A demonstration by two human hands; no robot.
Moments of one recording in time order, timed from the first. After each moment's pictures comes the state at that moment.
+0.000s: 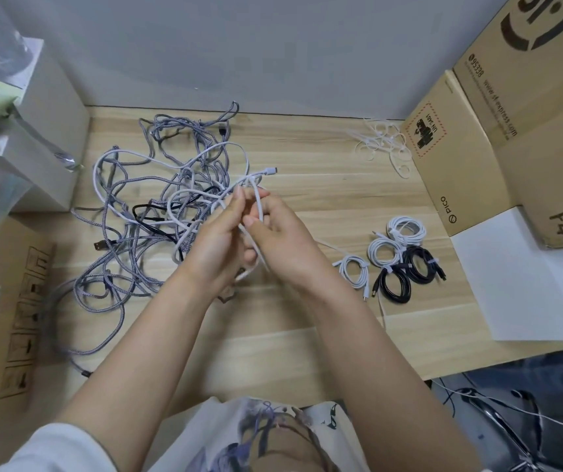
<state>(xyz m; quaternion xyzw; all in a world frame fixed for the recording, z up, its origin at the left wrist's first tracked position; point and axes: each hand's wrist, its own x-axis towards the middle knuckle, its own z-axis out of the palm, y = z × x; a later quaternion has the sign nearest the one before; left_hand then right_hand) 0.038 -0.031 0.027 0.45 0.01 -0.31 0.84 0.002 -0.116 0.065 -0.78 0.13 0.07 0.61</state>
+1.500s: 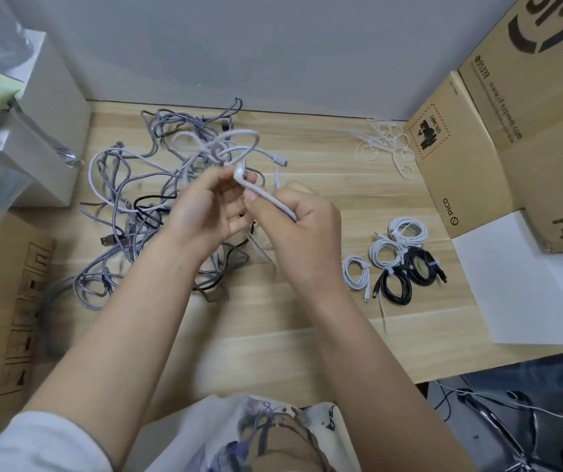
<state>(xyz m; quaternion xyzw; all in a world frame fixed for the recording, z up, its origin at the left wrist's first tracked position) 0.075 -0.020 0.051 0.43 0.11 -0.33 0.83 -0.009 -0.110 0.096 -0.82 0.13 -0.15 0.53</state>
